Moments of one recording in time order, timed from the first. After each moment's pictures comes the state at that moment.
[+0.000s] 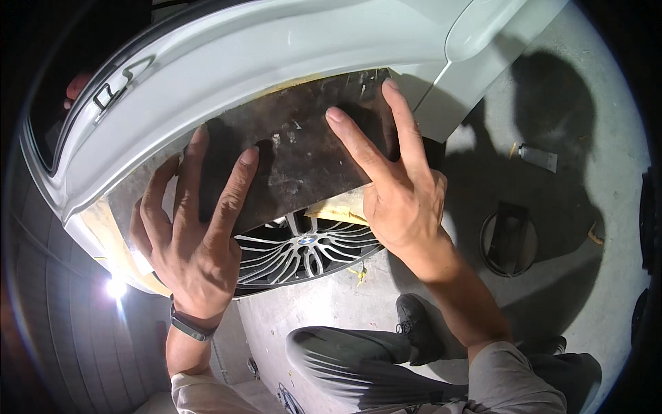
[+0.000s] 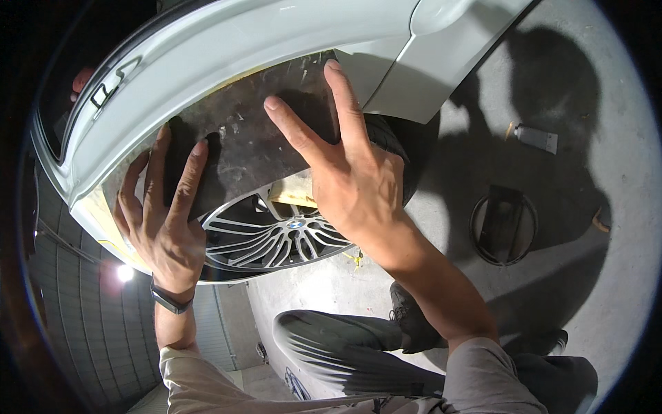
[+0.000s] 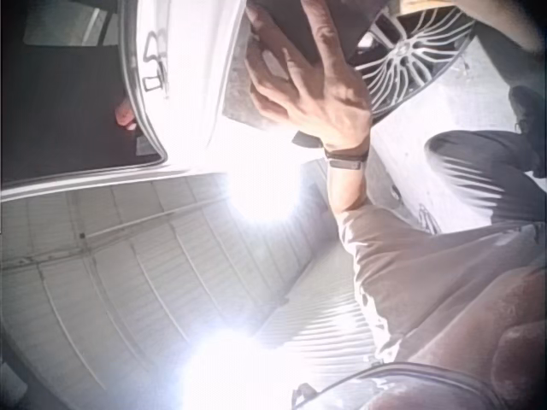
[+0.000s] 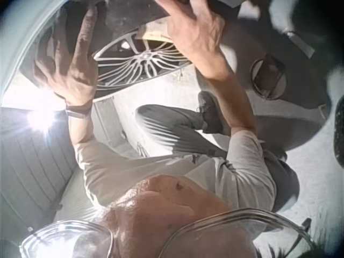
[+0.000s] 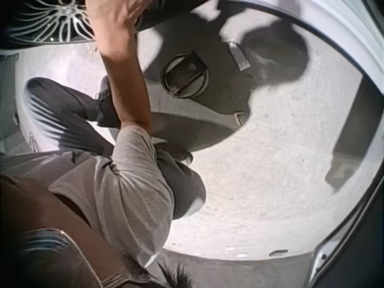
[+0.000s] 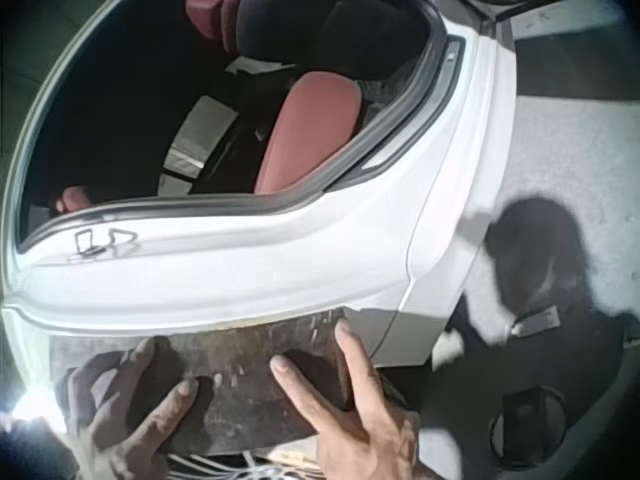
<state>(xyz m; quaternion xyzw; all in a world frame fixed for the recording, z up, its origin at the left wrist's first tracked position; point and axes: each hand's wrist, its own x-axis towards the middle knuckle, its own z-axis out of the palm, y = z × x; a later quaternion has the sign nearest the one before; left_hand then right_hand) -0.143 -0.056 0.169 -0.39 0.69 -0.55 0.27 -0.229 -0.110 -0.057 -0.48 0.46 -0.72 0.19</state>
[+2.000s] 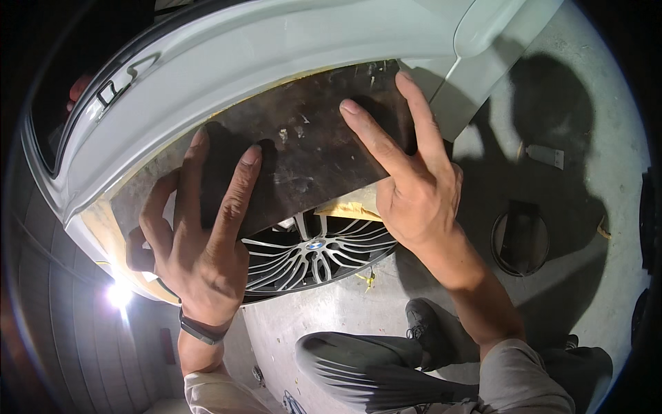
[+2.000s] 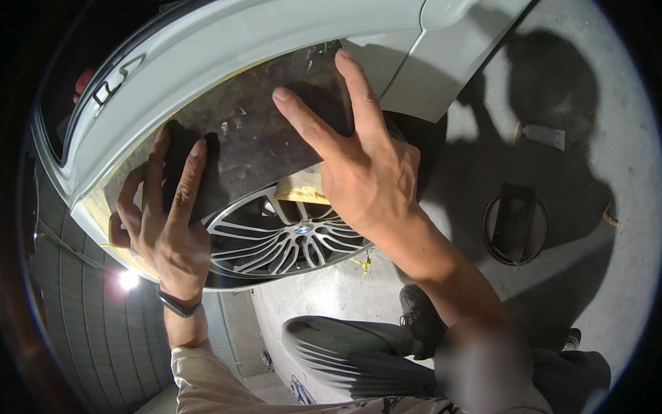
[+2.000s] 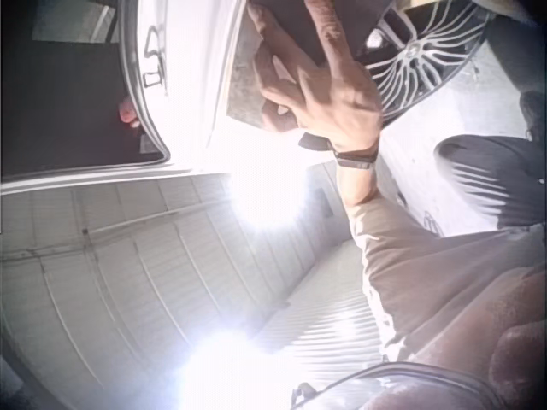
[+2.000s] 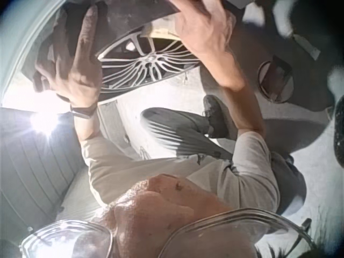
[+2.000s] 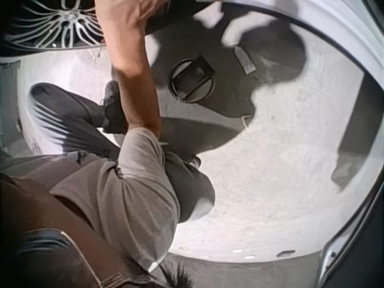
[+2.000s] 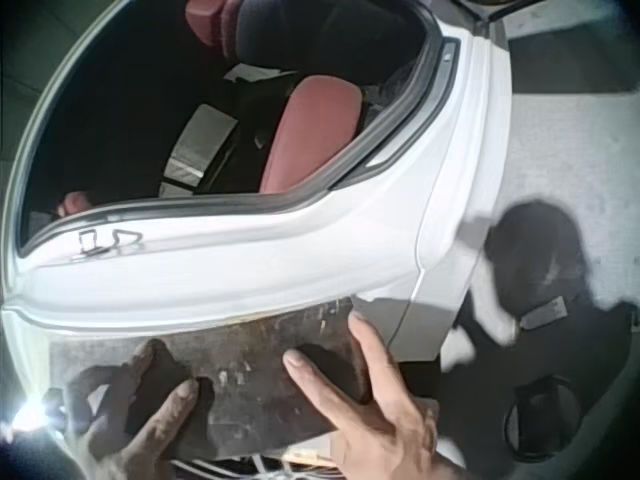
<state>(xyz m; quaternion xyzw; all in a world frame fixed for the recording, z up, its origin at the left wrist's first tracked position) -0.130 -0.056 0.166 -0.34 0.69 -0.59 0.24 -0.223 -0.118 -0.057 -0.46 0.45 -0.75 0.15</state>
